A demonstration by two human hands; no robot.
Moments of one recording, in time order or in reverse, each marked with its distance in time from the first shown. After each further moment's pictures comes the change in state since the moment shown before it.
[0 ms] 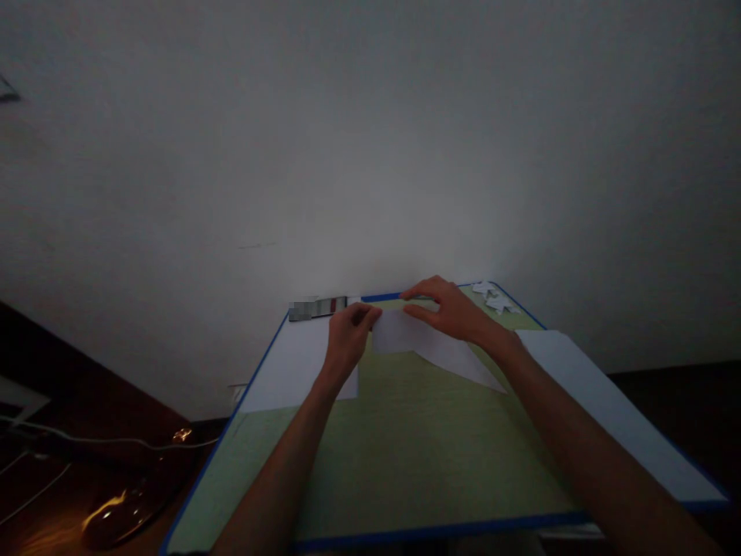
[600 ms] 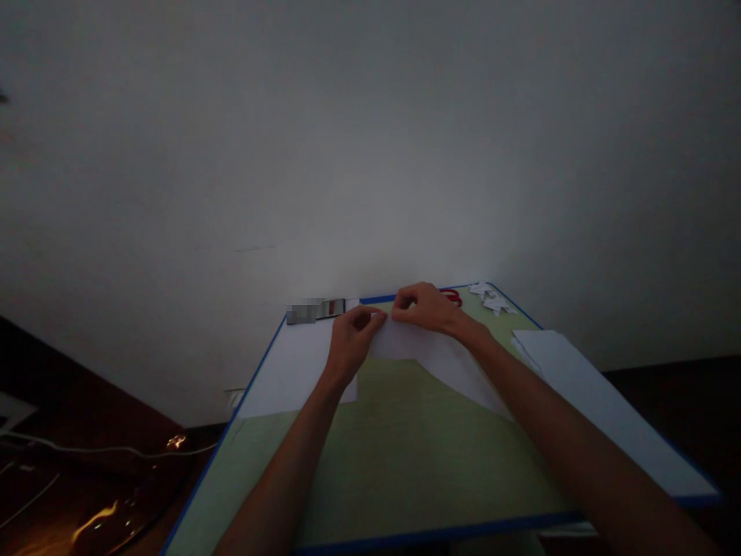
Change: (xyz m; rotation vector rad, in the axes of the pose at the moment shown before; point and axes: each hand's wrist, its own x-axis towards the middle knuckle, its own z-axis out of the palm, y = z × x) left_hand -0.007 0.008 0.005 -0.179 -0.049 -0.070; right_hand 0.028 -0.014 0.018 0.068 -0.144 0.206
